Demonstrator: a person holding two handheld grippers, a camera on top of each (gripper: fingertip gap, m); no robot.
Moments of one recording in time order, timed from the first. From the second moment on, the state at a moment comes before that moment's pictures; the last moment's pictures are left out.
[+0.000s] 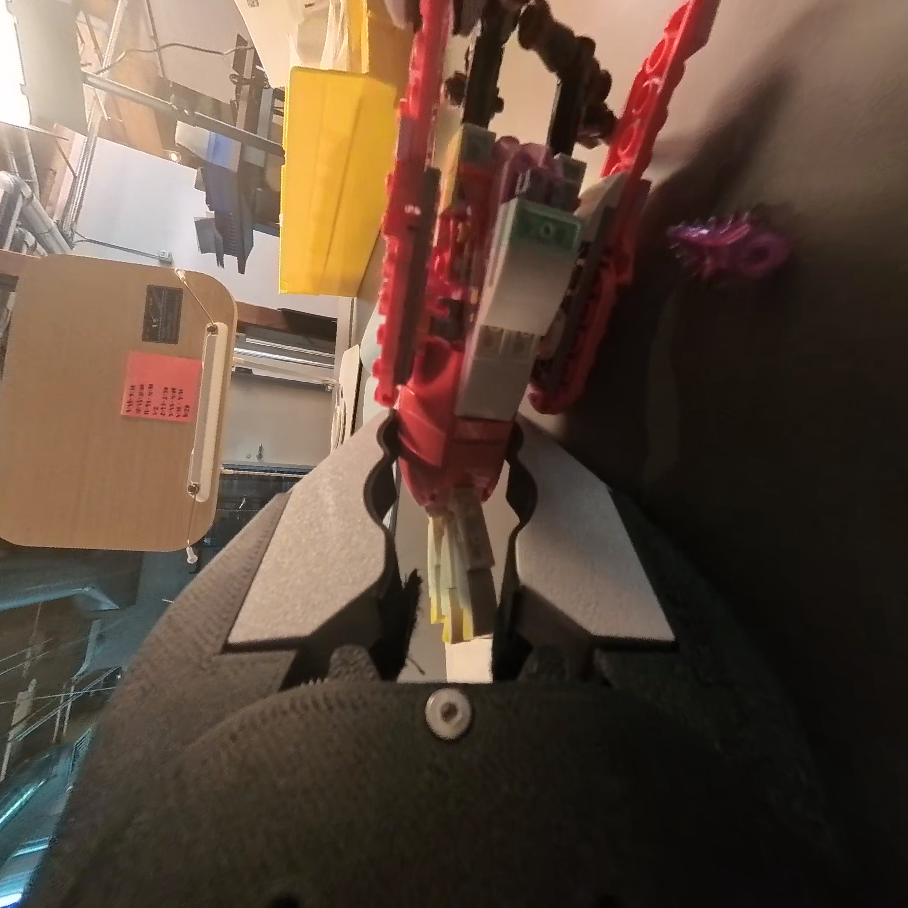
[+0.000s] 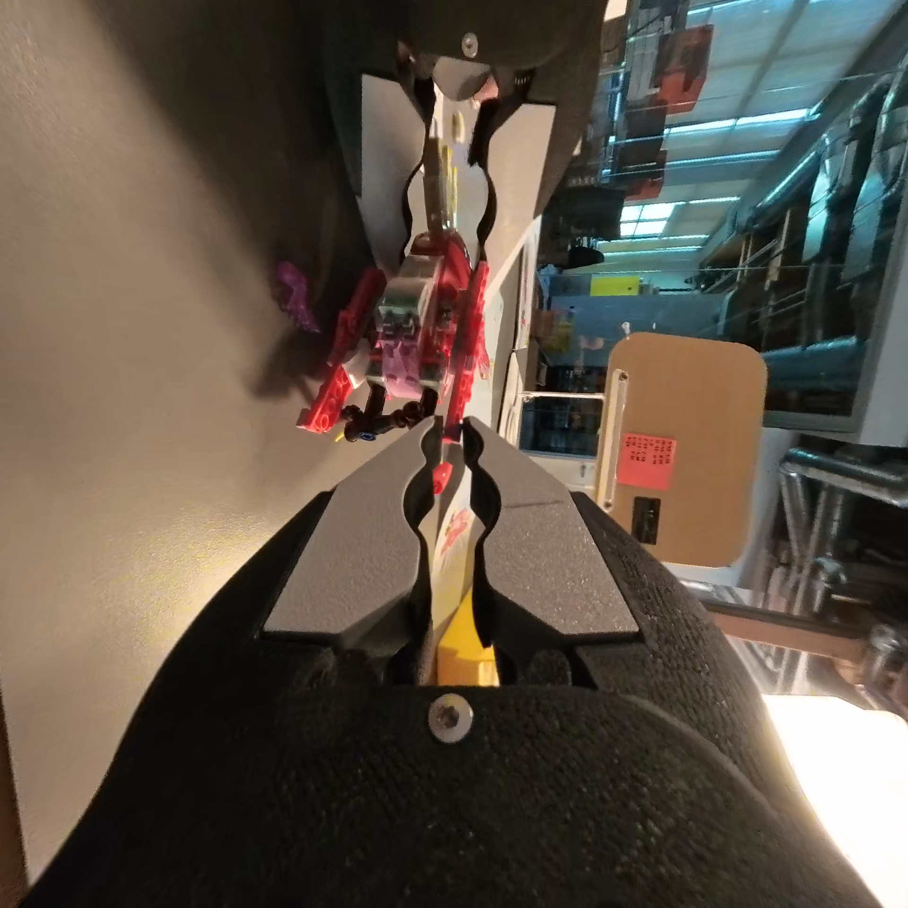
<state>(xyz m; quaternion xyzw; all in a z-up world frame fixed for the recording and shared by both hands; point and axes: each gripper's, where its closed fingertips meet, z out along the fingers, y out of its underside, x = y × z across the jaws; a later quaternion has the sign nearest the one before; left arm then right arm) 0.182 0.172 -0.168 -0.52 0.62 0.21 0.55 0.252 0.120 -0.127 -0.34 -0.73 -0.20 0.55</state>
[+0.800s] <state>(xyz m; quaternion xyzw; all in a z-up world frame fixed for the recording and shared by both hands) 0.181 0.172 -0.169 -0.53 0.62 0.23 0.54 0.221 0.119 -0.119 -0.61 -0.66 0.08 0.43</state>
